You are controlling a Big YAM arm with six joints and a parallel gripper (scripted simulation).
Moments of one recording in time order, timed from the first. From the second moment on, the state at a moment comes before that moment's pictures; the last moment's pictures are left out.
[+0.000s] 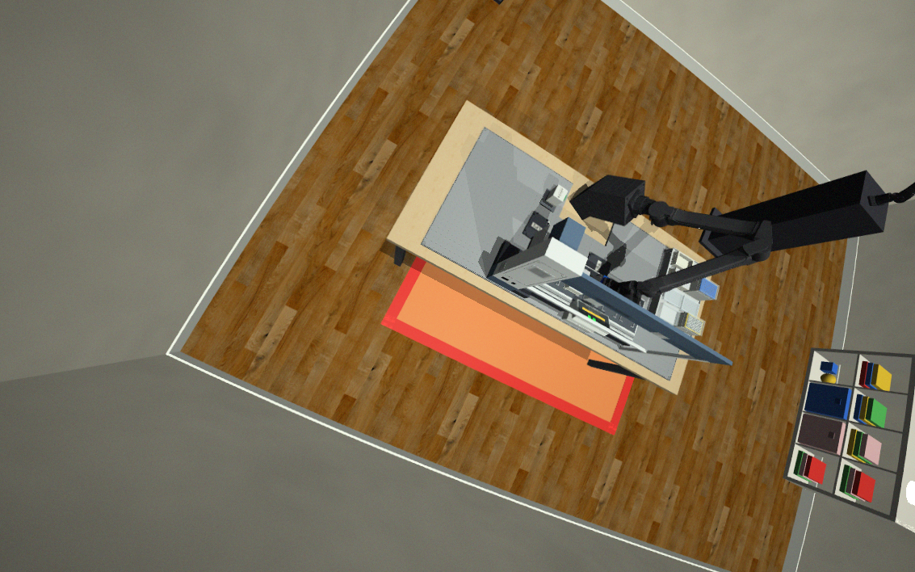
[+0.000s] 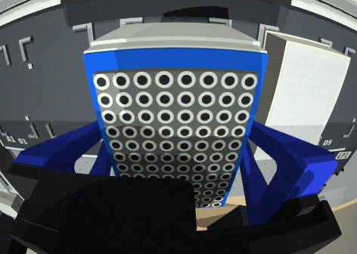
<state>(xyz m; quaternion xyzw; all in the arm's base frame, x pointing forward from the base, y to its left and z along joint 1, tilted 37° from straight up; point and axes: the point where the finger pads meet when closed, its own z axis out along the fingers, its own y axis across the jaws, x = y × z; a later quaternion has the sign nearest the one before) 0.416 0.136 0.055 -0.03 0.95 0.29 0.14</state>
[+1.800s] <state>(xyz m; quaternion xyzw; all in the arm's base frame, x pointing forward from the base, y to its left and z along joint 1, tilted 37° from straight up) 0.416 0.136 0.054 -0.03 0.95 0.29 0.14</state>
